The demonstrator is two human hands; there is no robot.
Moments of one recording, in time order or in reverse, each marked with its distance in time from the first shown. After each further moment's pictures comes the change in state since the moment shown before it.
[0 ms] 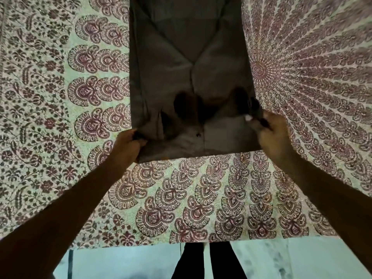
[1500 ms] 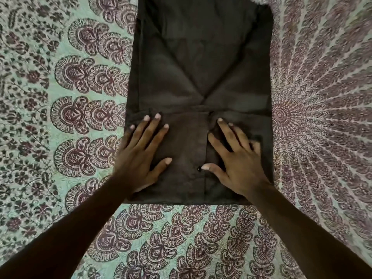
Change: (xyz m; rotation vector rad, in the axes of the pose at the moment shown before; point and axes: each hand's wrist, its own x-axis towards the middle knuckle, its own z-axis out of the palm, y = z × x) left_hand 0.086 0.014 0.024 1.176 0.151 0.696; right_hand 0.089 -0.008 0.072 -1.132 -0.343 -0.447
